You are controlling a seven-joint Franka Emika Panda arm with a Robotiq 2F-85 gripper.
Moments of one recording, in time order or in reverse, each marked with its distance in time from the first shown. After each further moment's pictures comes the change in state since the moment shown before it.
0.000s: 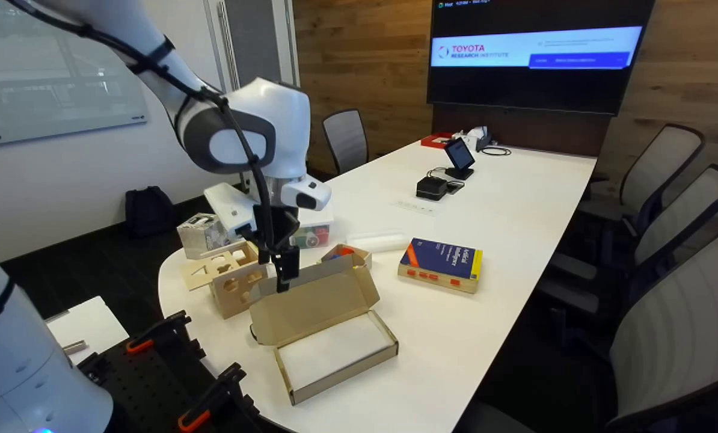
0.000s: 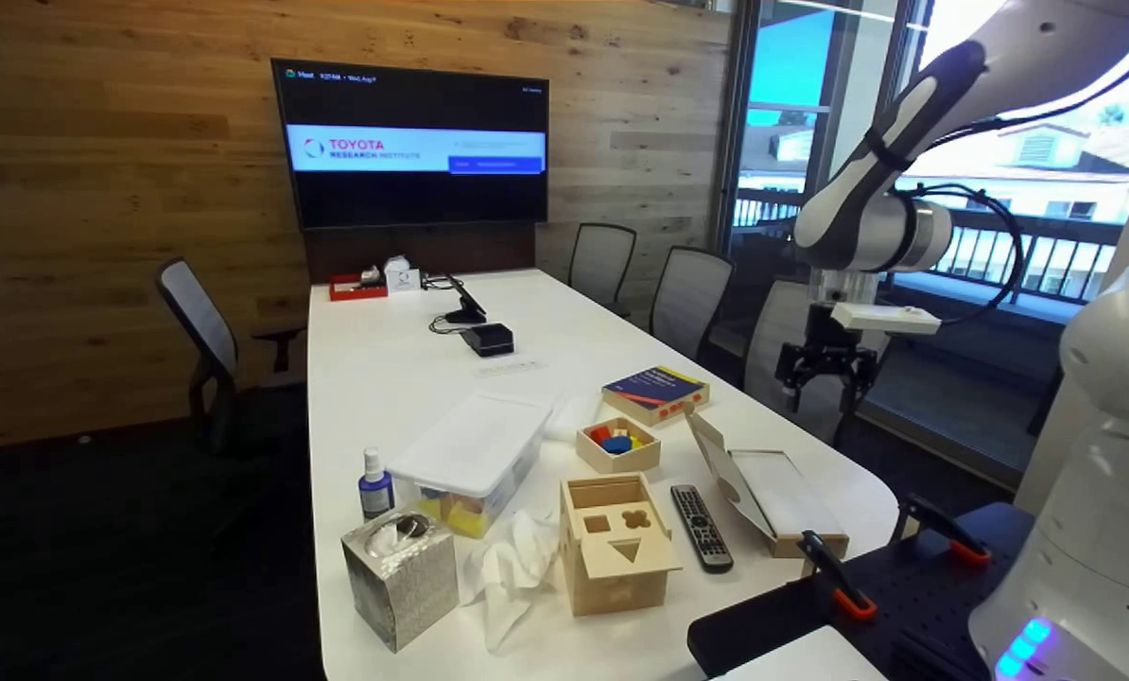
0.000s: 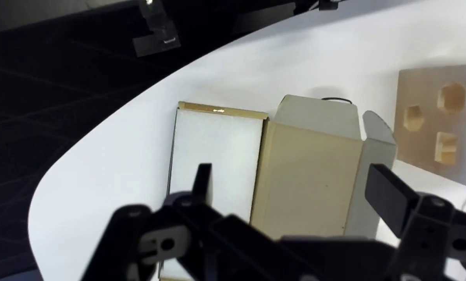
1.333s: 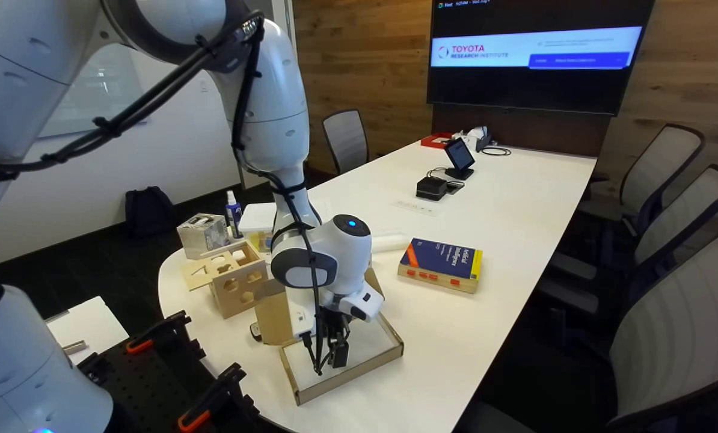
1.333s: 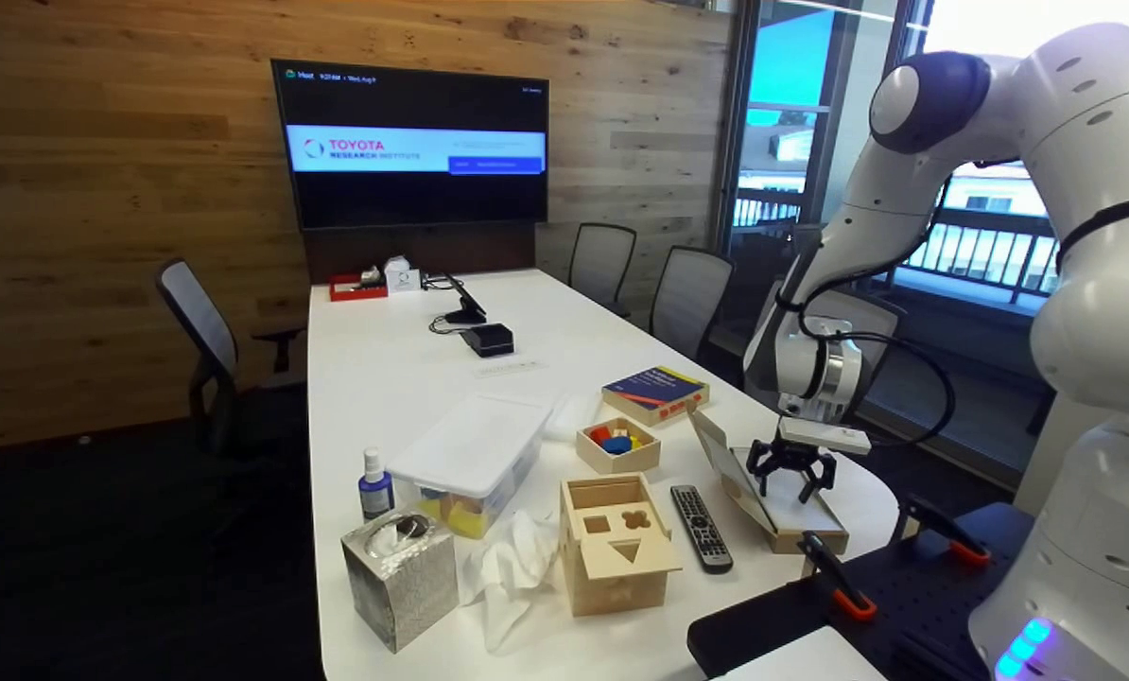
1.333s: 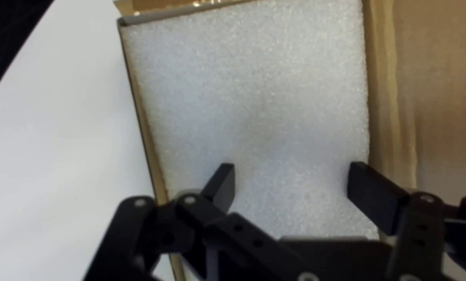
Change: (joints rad) arm -0.269 0.864 0.208 0.437 0.301 0.436 -0.077
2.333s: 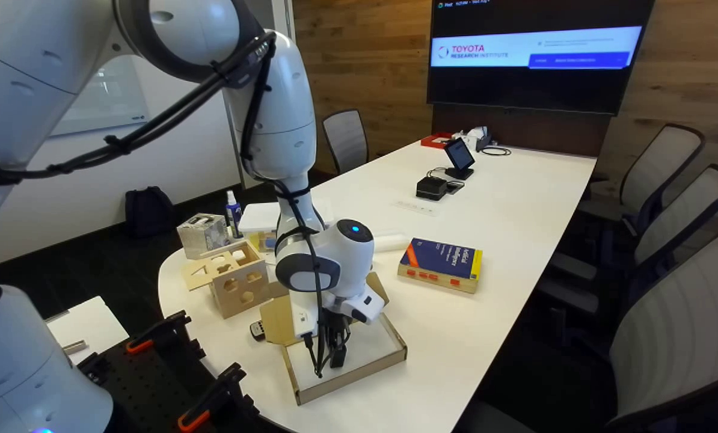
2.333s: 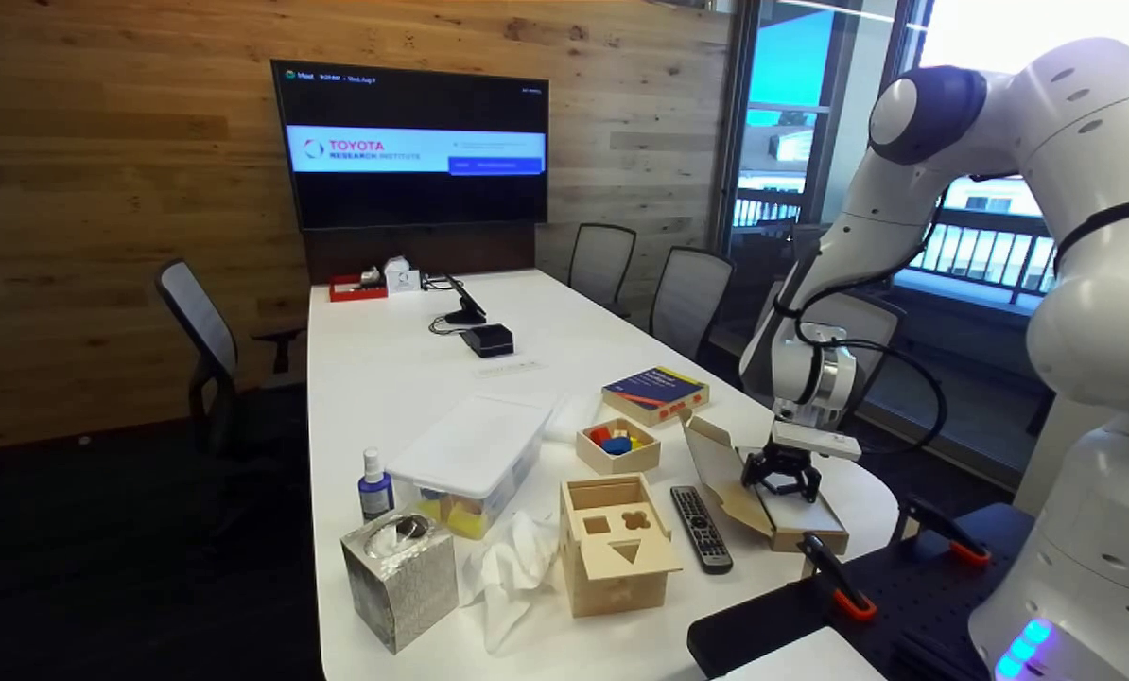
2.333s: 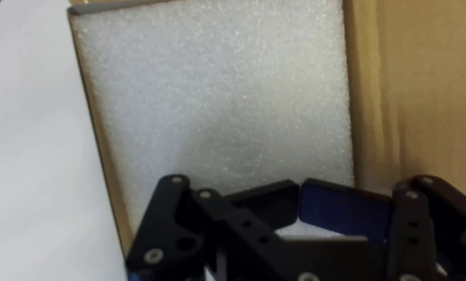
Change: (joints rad) arm -0.047 0.048 0.047 0.043 -0.016 0.003 0.030
